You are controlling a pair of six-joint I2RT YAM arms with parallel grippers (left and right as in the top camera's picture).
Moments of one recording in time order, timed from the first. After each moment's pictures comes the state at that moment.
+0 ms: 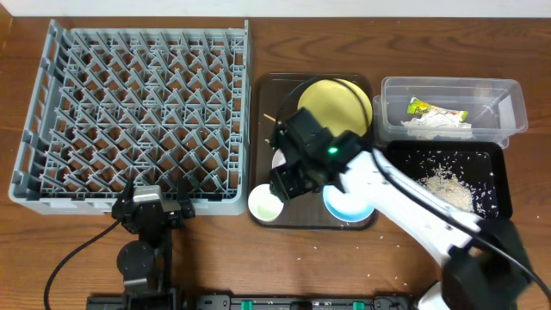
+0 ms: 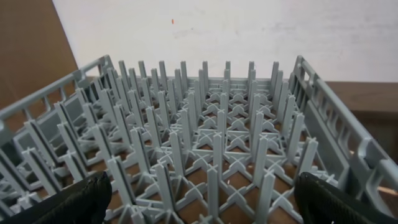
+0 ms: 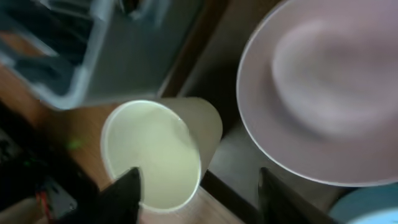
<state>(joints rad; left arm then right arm) 0.12 0.01 0.02 -0.12 -0.01 0.03 0.74 1.70 1.27 -0.80 -0.30 0.33</state>
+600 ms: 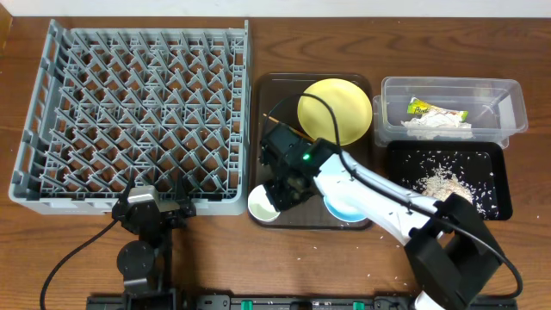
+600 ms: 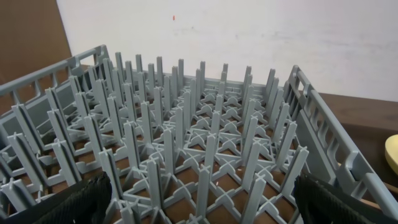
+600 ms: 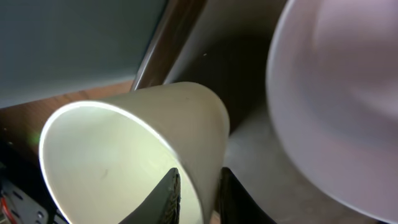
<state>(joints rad) 0.12 0.01 0.02 -0.12 -0.01 -0.07 0.82 1.83 1.27 -0.80 -0.27 0.36</state>
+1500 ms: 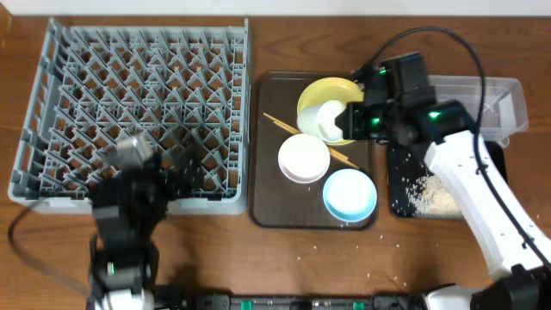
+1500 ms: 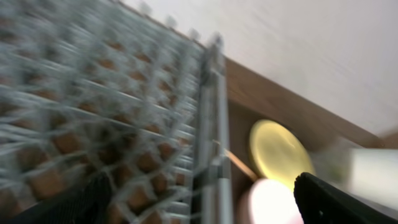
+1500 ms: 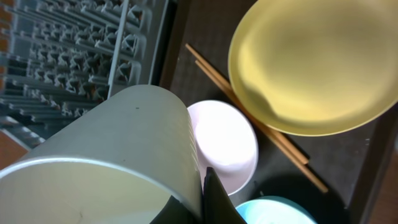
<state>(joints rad) 0.12 0.68 0.55 -0.29 0.36 -0.44 0.30 1.54 1.33 -0.78 -0.42 0.33</state>
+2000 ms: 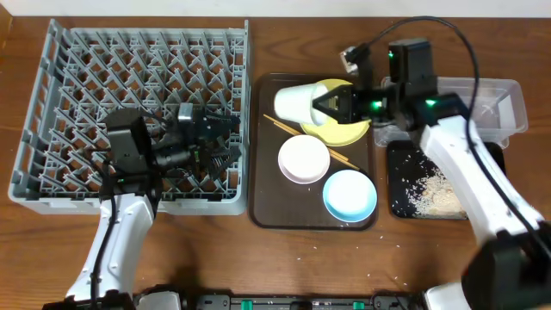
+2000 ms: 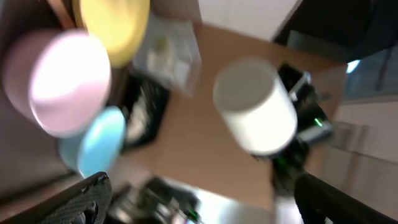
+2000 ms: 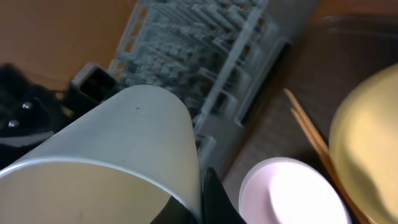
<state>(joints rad) 0.12 1.30 0.69 0.03 1.28 -1.29 0.25 1.66 1.33 -0.47 -0.87 0.30</state>
